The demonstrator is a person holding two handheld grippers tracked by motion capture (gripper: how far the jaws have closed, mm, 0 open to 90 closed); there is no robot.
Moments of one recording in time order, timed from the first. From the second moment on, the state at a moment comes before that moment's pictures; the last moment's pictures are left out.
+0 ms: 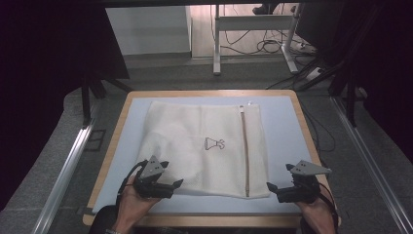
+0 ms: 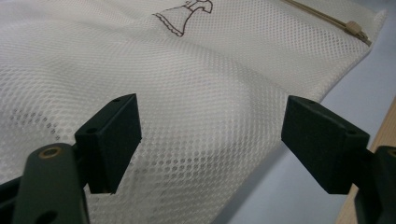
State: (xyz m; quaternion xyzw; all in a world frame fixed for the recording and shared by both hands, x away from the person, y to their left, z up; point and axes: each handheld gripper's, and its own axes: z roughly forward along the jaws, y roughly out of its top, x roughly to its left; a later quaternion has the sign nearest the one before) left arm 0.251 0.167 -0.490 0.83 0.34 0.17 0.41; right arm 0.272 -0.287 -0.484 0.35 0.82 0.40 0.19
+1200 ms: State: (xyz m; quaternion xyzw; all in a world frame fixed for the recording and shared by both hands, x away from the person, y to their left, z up) left arm 0.269 0.117 -0.493 0.84 0.27 0.10 0.45; right arm 0.266 -0.273 -0.483 0.34 0.83 0.40 0.18
